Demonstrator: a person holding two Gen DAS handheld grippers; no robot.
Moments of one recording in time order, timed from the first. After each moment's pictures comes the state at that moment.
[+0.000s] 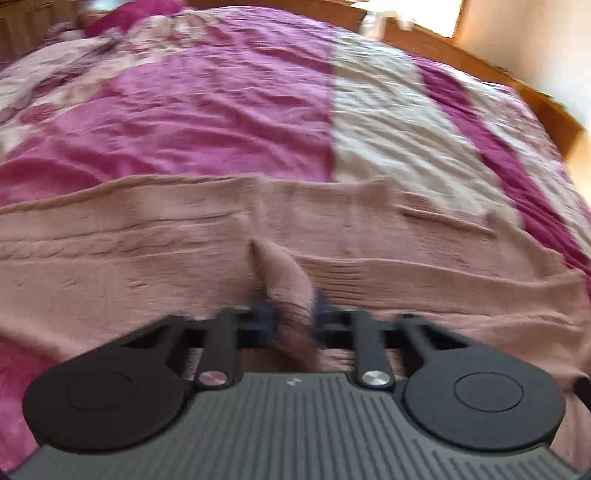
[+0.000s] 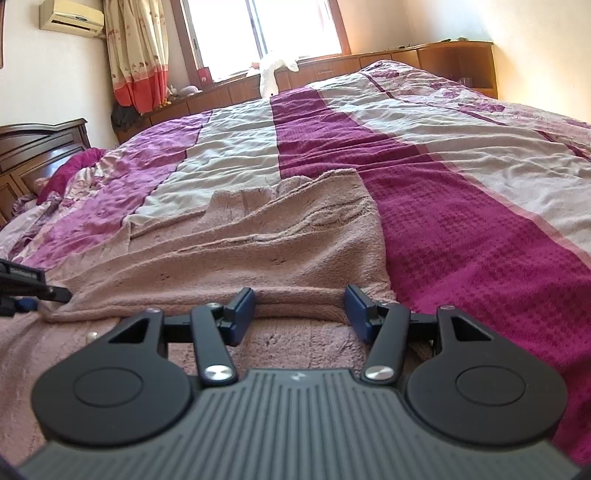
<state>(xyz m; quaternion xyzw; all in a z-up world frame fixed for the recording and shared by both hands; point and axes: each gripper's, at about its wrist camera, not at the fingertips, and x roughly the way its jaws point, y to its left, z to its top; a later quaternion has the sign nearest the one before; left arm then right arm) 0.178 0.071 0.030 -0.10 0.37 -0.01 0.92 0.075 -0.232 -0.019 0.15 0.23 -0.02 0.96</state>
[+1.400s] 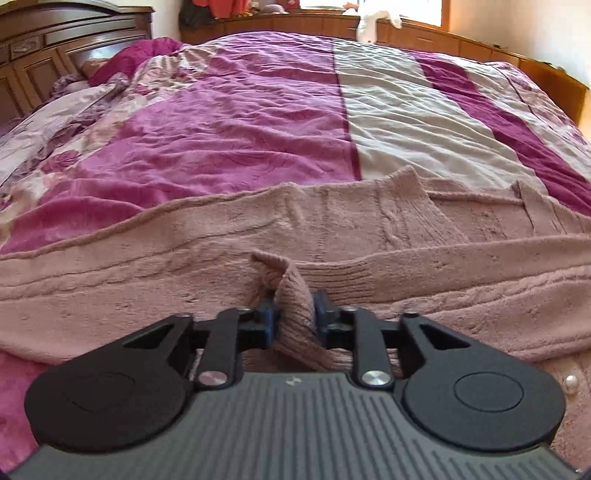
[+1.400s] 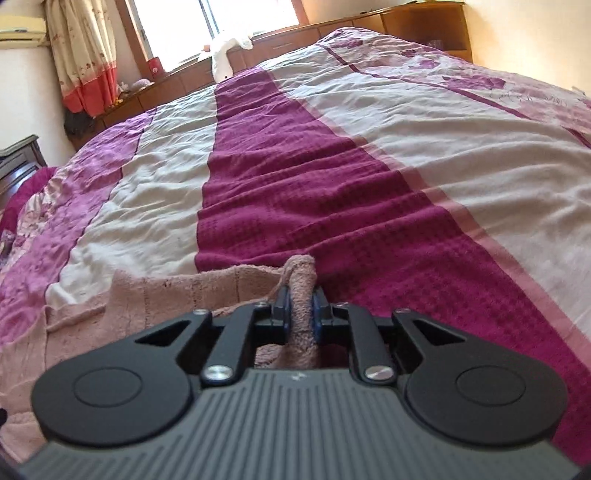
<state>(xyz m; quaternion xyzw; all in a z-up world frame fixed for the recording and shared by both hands) 0.161 0.081 0.024 -0.01 0.35 0.04 0.94 0.205 -0.302 -0.008 0.19 0.28 -0.07 0.94</state>
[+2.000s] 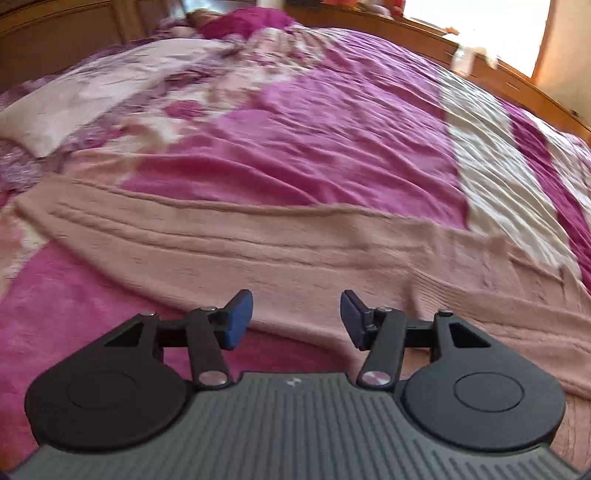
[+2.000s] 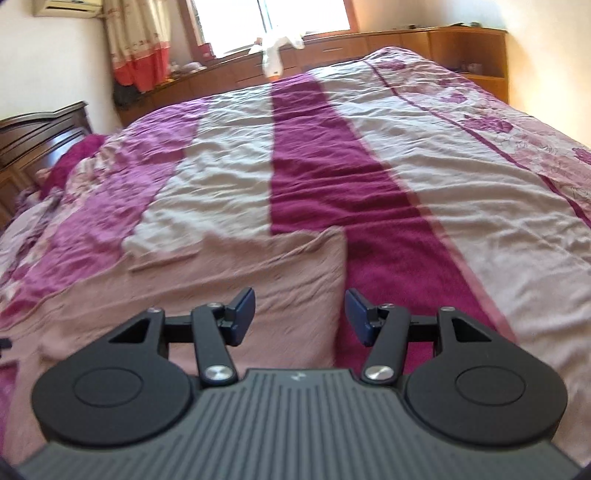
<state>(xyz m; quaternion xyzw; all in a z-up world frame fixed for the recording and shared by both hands) 0.090 0.206 0.081 -0.13 0.36 0.15 0.91 0.095 -0.273 0.062 0.14 0.28 0.00 0.95</state>
